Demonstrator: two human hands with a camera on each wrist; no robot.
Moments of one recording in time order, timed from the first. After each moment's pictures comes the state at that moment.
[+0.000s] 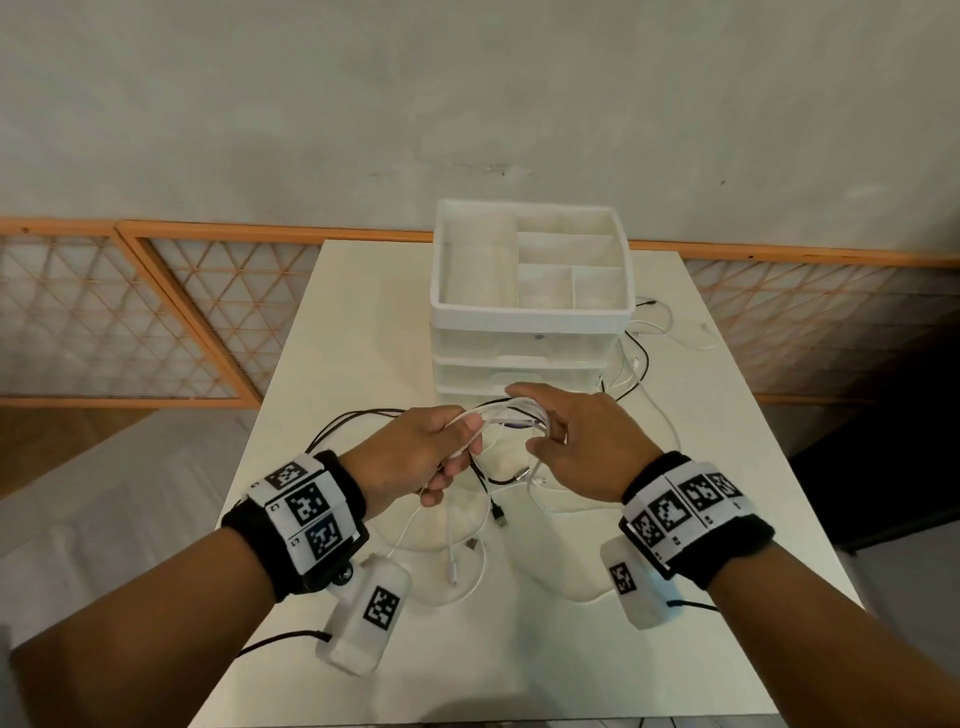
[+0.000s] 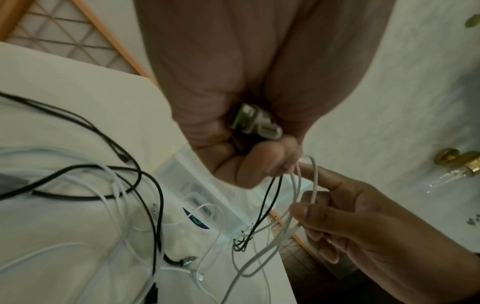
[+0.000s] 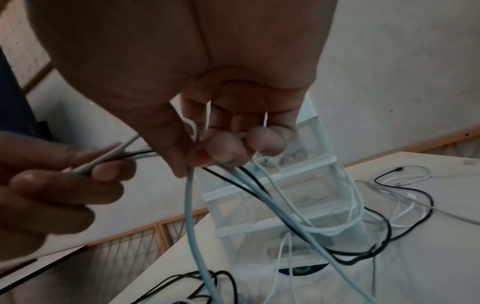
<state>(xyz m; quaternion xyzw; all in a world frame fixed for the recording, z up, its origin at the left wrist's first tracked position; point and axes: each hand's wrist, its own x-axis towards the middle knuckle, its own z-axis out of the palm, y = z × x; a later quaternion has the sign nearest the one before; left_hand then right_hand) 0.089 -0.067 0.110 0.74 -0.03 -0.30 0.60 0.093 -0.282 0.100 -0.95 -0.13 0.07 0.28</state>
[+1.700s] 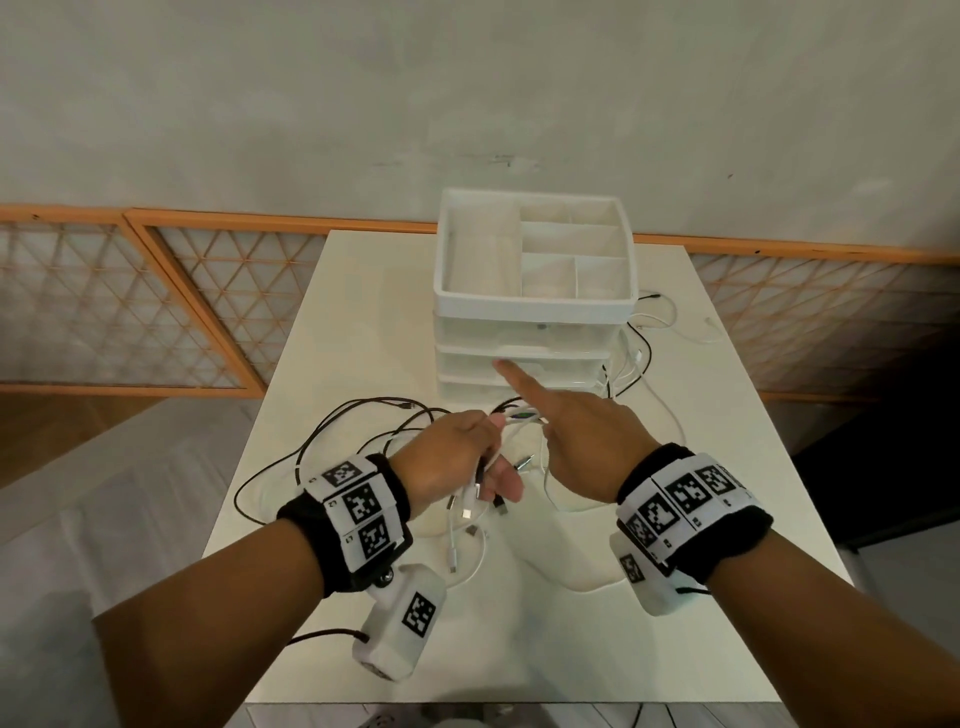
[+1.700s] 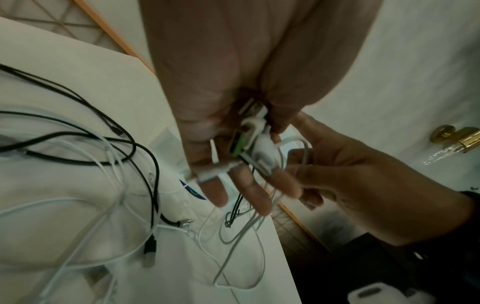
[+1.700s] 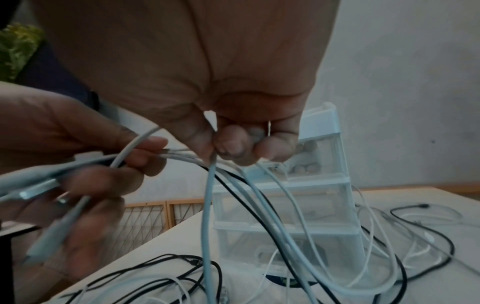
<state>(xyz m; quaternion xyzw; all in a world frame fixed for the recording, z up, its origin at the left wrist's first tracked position) 0.078 -0.097 0.096 0.73 -0.01 -0.31 0.61 0.079 -0.276 0.112 -0.97 -0.17 0.10 0.12</state>
